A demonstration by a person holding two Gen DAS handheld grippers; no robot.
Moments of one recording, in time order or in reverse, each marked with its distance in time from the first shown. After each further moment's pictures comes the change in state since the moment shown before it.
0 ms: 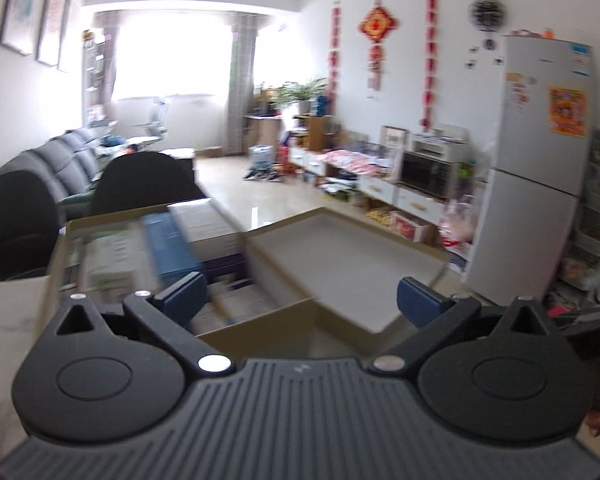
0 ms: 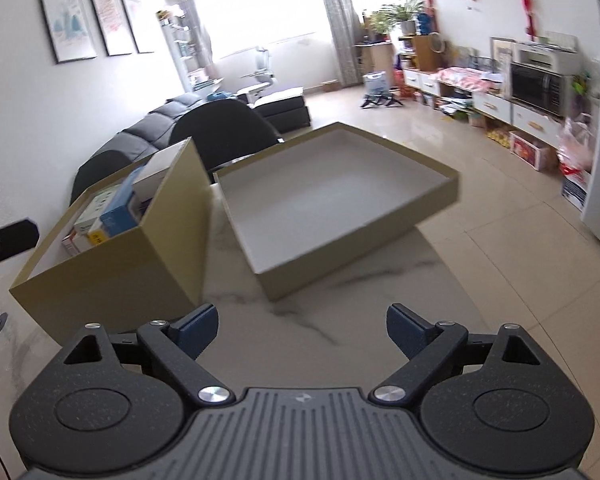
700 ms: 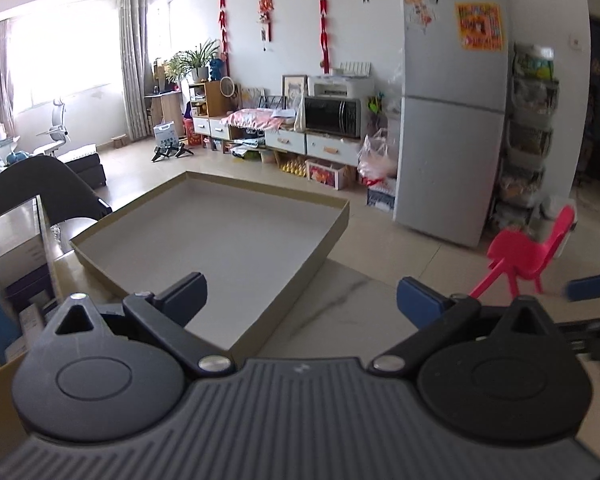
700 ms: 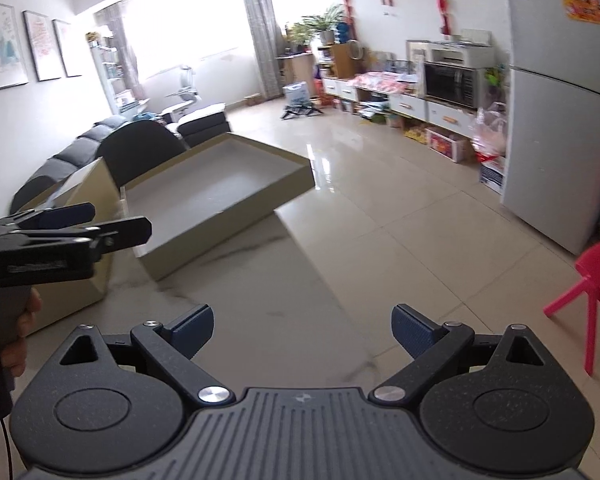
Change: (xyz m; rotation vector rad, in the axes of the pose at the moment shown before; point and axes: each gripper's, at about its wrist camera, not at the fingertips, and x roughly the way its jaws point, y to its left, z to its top) left arm 0.118 -0.077 -0.031 0.207 0.138 -0.197; right arm -0.052 -0.076 -0.036 0.102 -0.035 -0.211
